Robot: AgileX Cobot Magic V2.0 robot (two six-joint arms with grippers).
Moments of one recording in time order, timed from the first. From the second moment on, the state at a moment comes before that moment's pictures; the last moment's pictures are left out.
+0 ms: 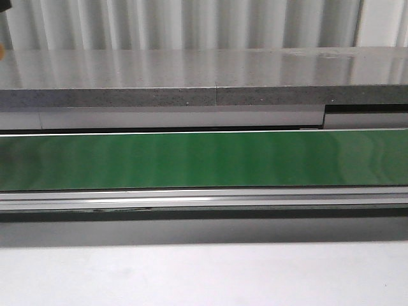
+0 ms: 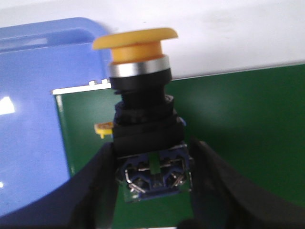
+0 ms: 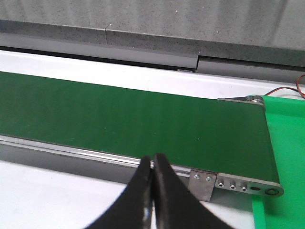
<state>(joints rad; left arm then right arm) -0.07 1.74 -1.63 0.12 1.24 0.03 0.04 0.19 -0.41 0.16 0.59 -0.14</state>
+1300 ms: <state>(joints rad) 0.31 2.09 -1.59 0.14 1.12 0.25 0.04 0.19 -0.41 0.16 0.59 -0.14</state>
